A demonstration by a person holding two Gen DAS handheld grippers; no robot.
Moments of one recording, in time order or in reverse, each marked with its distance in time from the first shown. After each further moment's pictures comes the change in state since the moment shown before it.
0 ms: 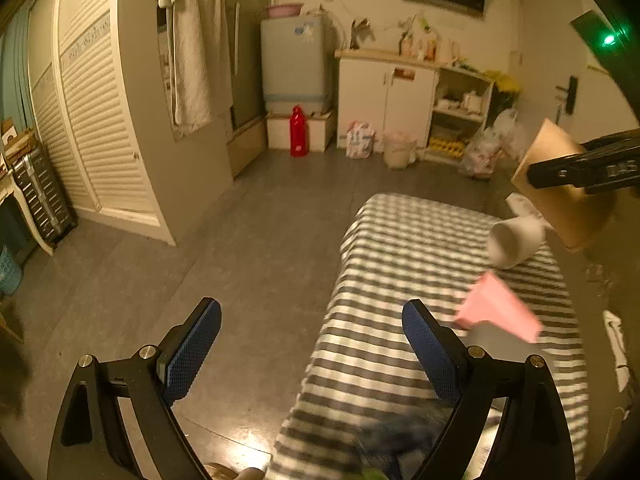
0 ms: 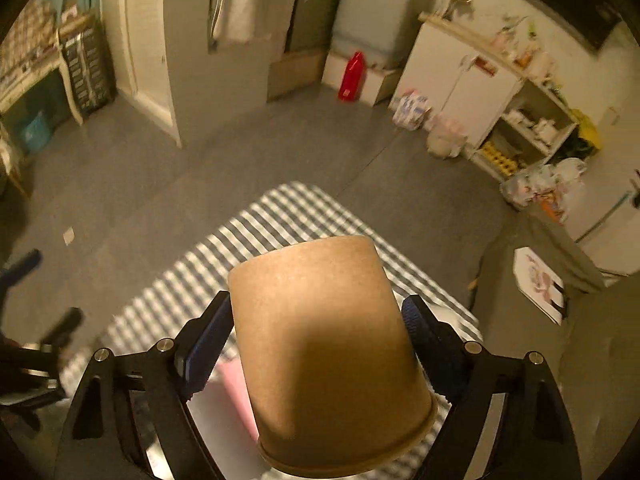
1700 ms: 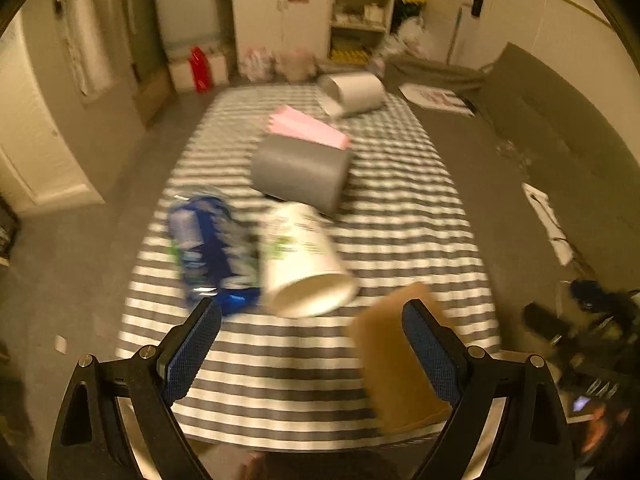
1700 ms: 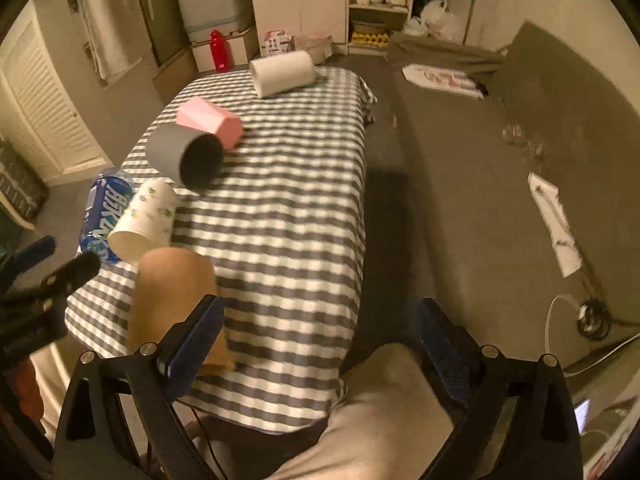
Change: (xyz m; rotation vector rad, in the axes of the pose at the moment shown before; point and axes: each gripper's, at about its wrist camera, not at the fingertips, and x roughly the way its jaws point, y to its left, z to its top) left arm -0.083 -0.135 -0.115 0.189 0.343 -0.256; right arm -0.098 0.003 -0.339 0.608 0.114 -0.082
